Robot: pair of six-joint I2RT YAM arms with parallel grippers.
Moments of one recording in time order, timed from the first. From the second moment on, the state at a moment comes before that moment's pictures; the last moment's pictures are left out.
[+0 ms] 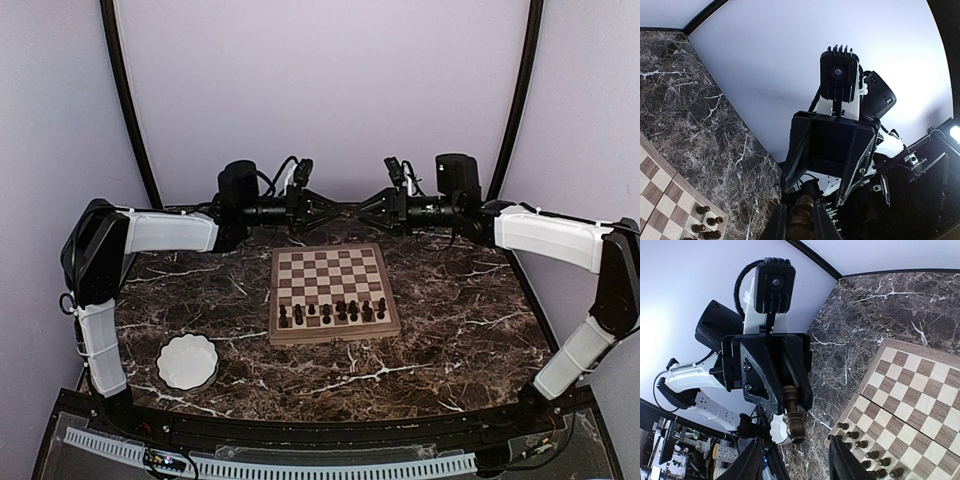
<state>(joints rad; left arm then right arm) -0.60 1.95 1.38 0.58 0.94 -1.02 0.54 1.55 1.16 0.07 -0.75 0.69</state>
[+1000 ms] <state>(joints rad) -0.62 1.95 1.39 0.58 0.95 -1.02 0.56 1.62 1.19 0.17 -0.83 0.74</state>
